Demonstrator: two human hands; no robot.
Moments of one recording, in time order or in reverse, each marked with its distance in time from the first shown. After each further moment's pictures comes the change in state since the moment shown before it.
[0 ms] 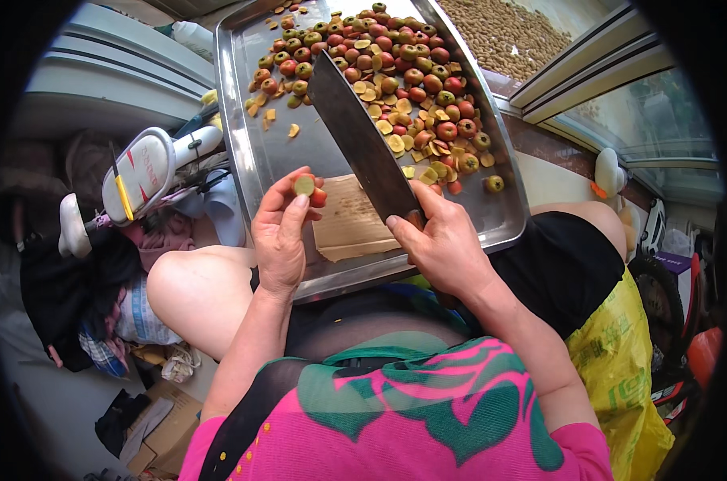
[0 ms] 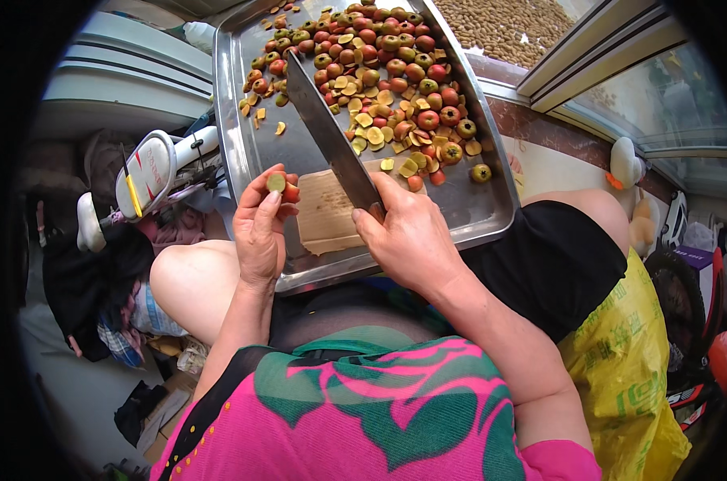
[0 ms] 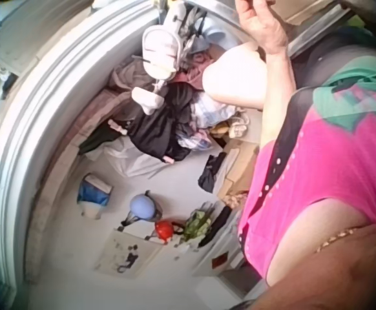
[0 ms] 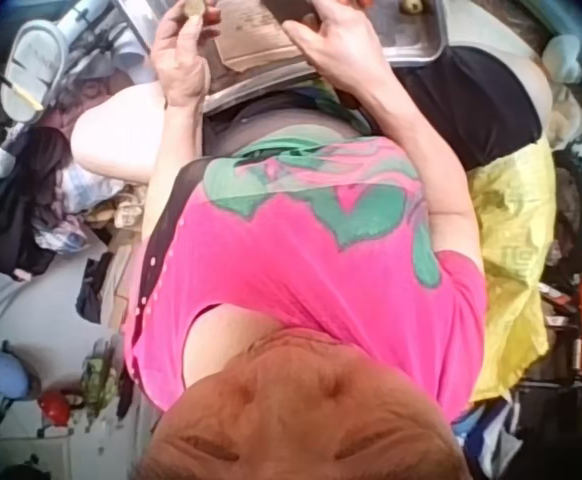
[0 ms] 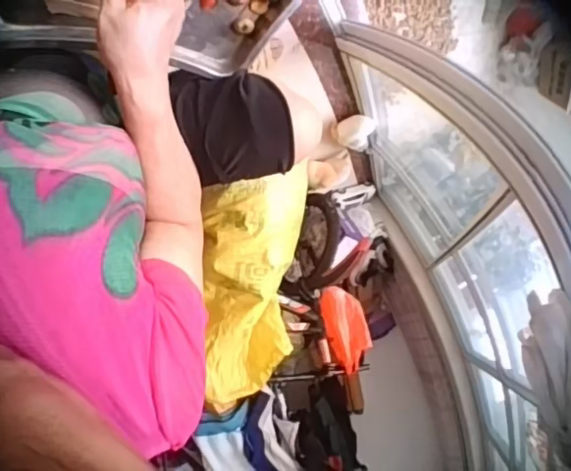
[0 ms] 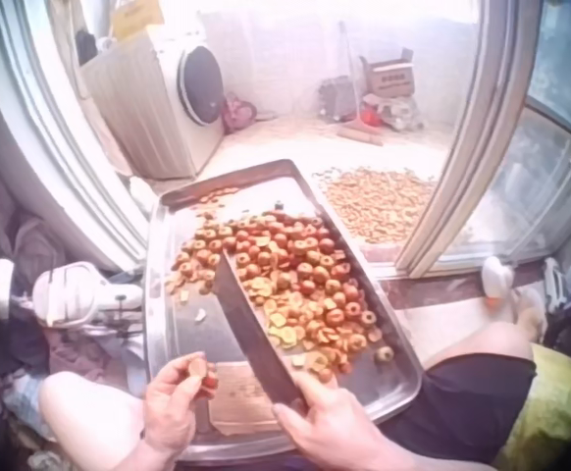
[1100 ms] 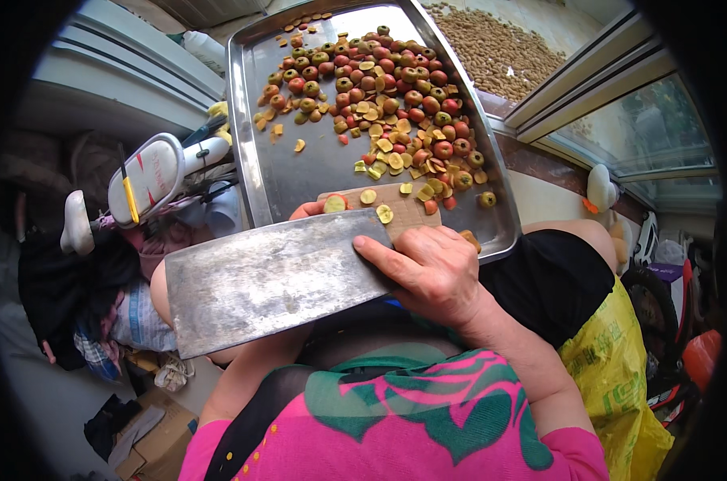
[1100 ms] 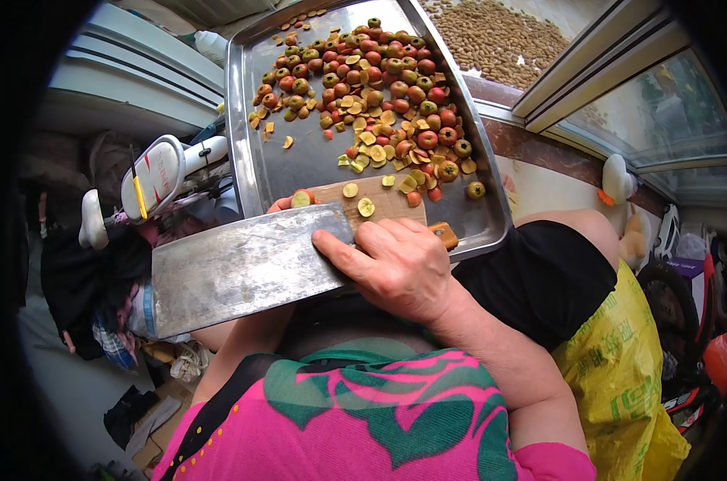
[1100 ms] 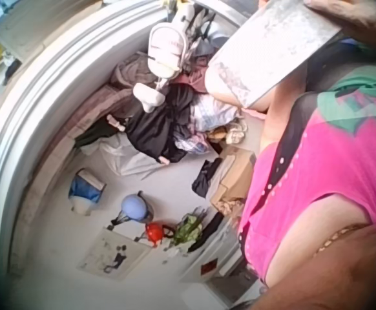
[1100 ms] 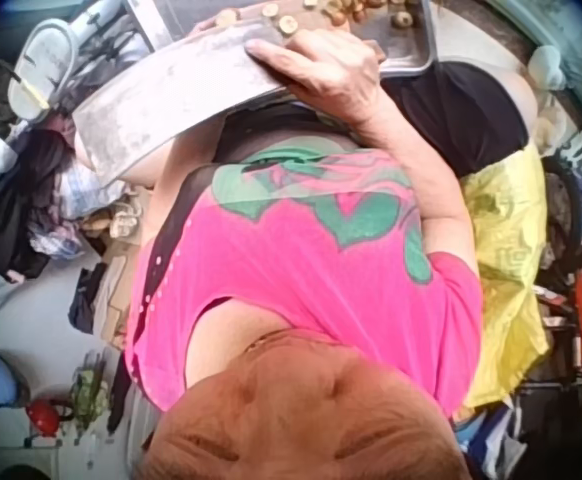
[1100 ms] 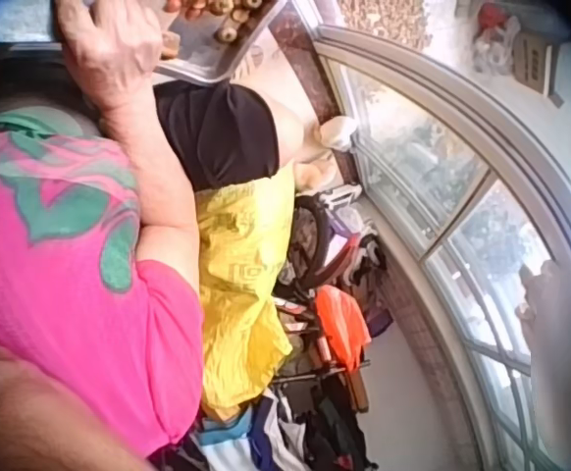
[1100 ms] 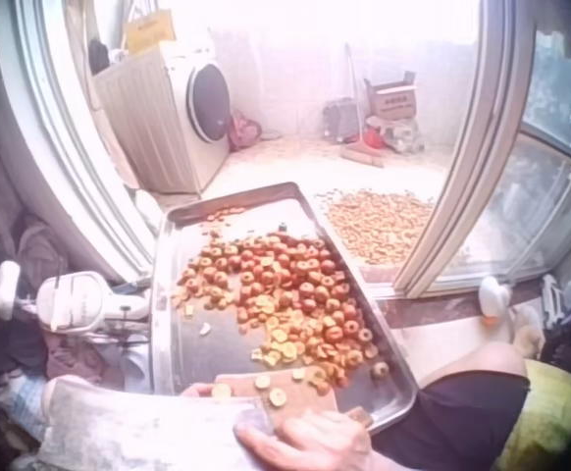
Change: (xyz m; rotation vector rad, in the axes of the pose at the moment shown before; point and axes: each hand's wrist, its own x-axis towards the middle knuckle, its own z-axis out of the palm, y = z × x) left_hand -0.016 -0.006 0.005 -0.399 -0.147 -0.254; right_hand -0.013 -0.004 0.003 -0.577 0.270 -0.951
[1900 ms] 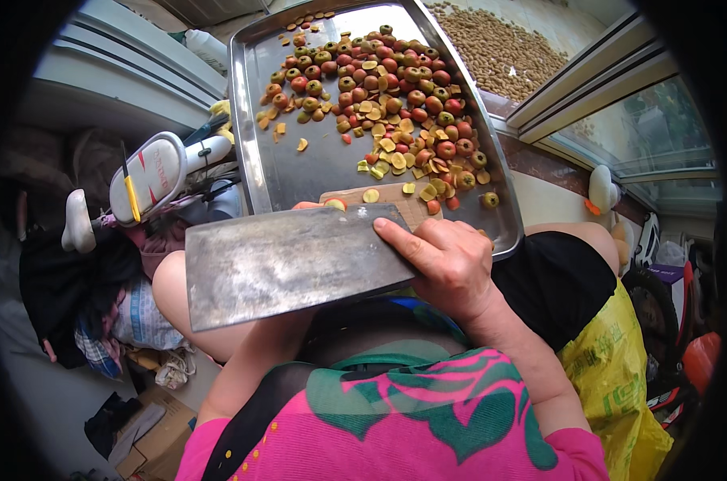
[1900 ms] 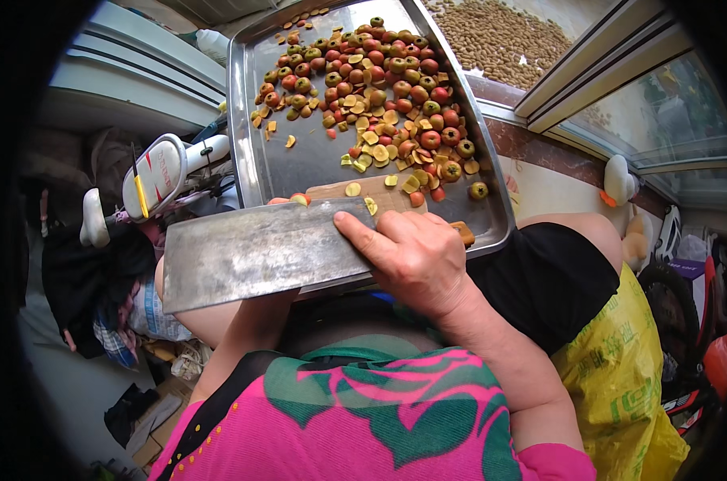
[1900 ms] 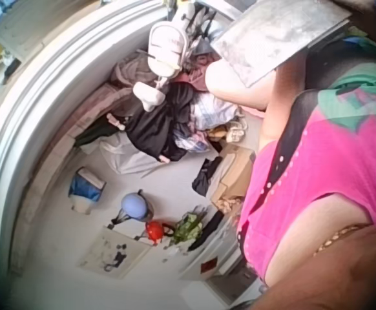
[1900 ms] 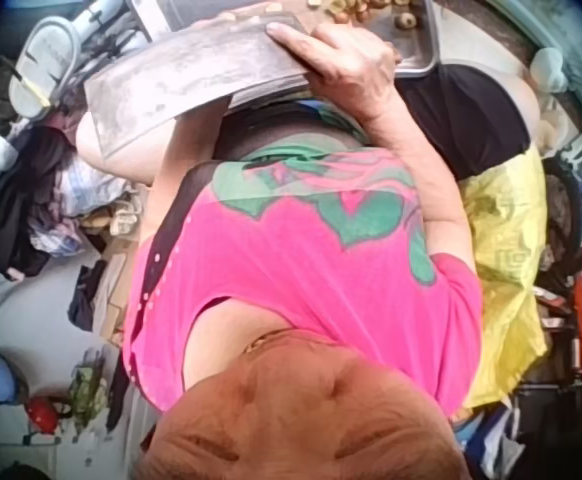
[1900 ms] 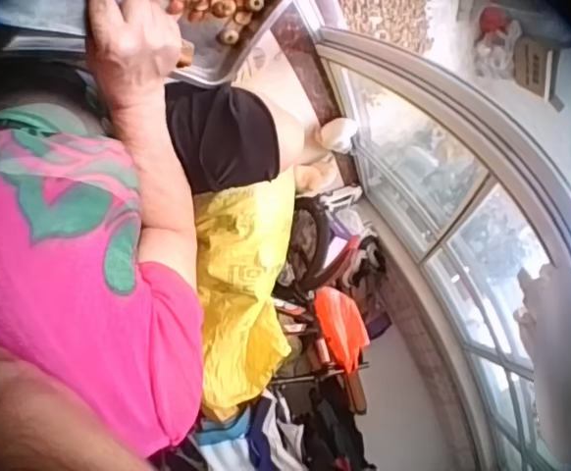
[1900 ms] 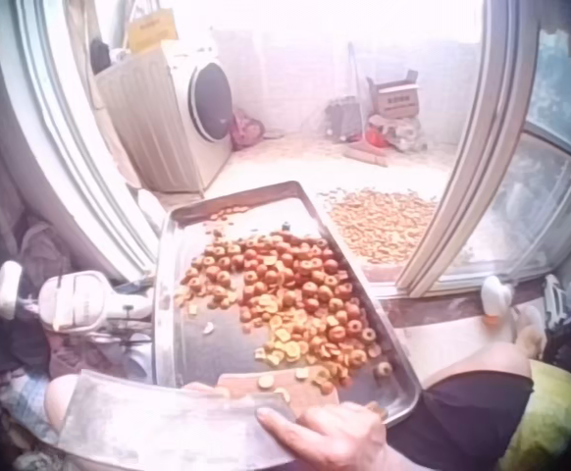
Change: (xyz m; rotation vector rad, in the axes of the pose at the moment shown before) left_hand -0.006 0.005 -0.003 -0.111 -0.214 0.118; right_hand -0.004 0.007 -0.008 -0.041 -0.056 0.133
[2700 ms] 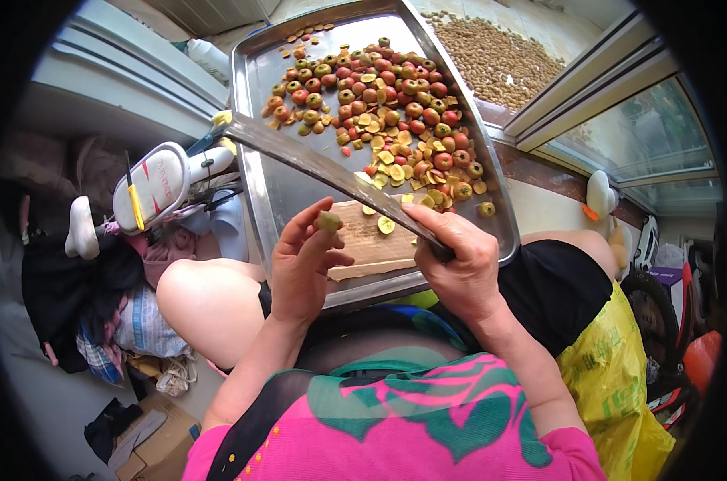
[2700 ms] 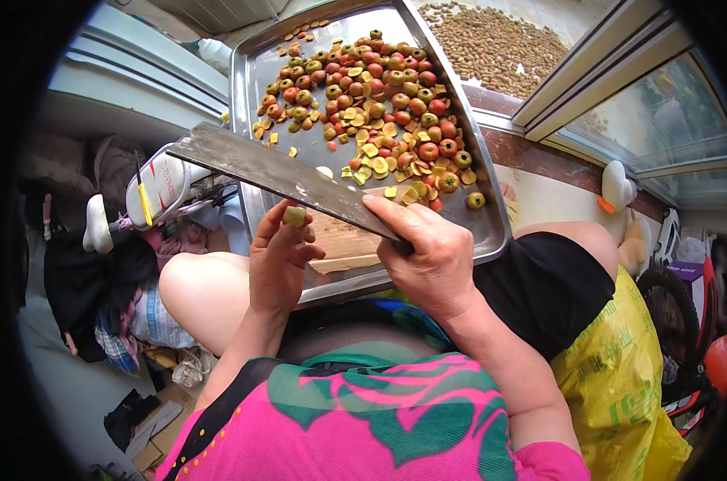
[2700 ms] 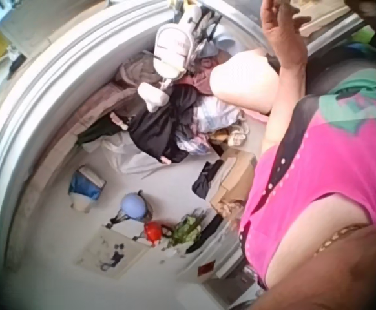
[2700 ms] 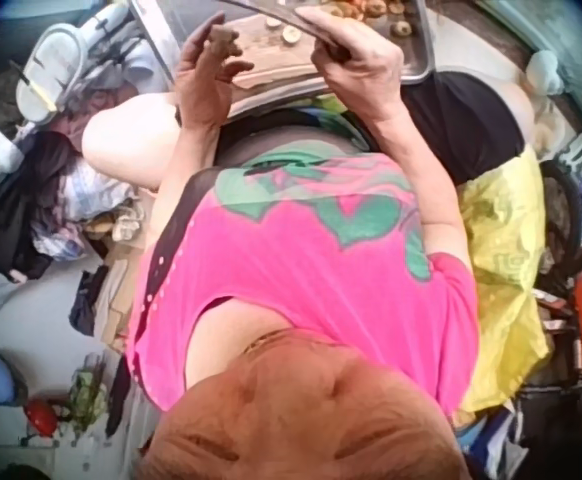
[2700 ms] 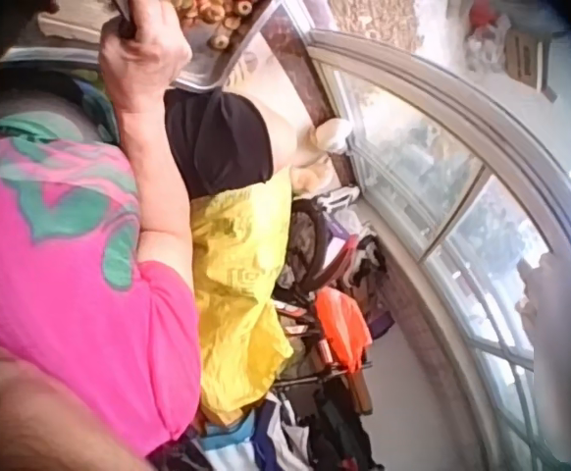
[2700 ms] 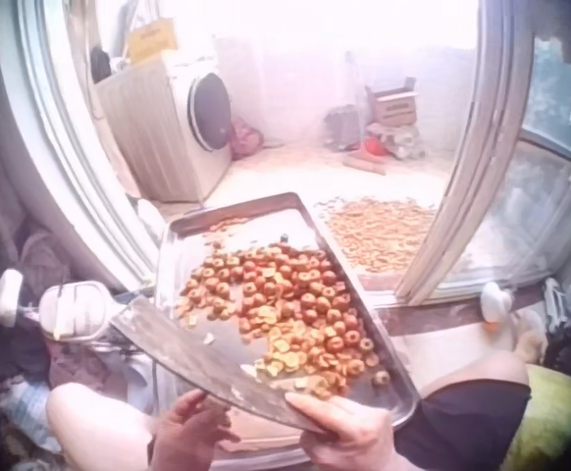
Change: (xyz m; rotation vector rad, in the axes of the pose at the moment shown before) left_hand 0.005 0.011 0.033 0.178 0.307 -0.036; right_hand 0.004 0.006 -0.001 0.351 0.157 0.332
